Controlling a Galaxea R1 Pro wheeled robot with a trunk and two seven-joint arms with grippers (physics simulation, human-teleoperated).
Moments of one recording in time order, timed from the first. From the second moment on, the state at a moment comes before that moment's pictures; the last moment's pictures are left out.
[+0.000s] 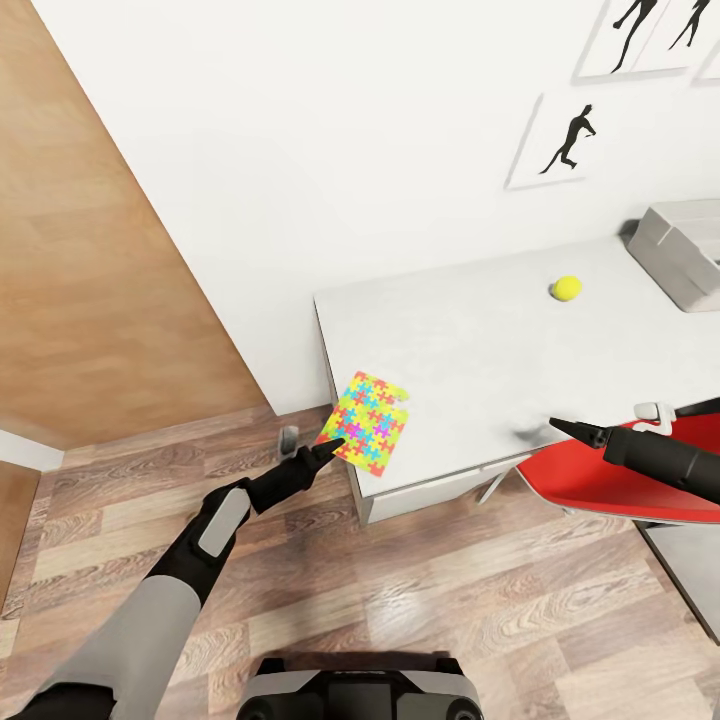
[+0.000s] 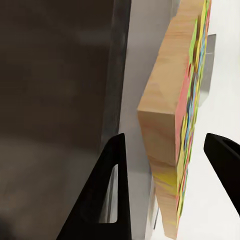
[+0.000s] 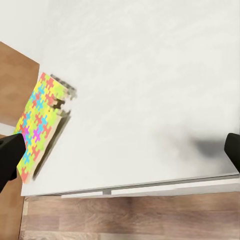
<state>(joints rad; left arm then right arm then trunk) -0.75 -0.03 -0.05 -0.73 0.85 0.59 -0.64 -0.60 -0.26 -0.58 -1.61 0.08 1.03 1.21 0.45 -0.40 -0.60</state>
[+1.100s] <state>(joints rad) -0.68 -0.05 -0.06 -0.94 0.84 0.64 -0.64 -0.60 -0.26 -0.58 -1.61 0.08 1.03 1.21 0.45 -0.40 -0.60</state>
